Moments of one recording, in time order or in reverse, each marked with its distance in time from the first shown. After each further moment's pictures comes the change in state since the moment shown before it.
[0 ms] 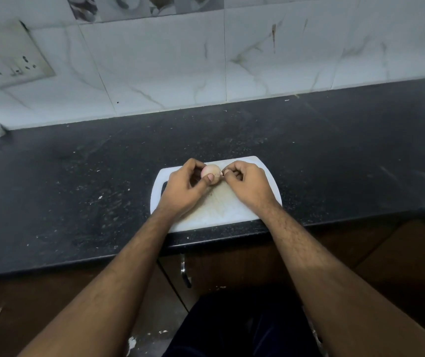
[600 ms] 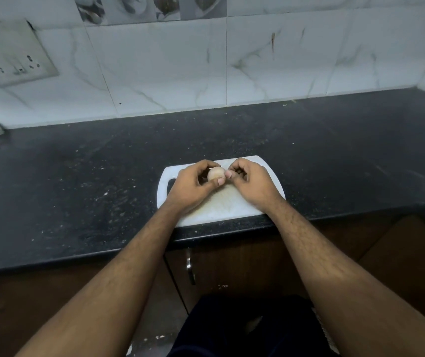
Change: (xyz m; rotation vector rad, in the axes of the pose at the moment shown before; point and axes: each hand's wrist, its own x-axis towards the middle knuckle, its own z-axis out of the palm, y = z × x) left_hand -0.002 0.000 -0.003 -0.051 -0.109 0.016; right_hand -0.005 0.004 0.001 -0.025 -0.065 -0.135
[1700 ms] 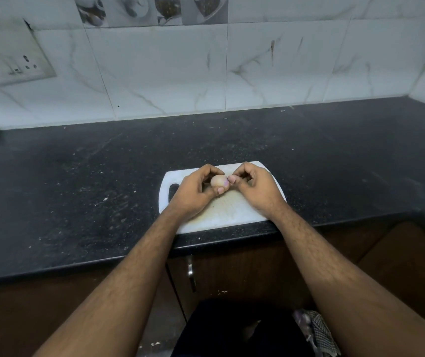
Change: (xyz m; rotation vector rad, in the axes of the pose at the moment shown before) left_hand 0.002 -0.004 -0.002 -0.131 -0.082 -0.029; right_hand 0.001 -0.001 -0.001 0.099 0.040 0.025
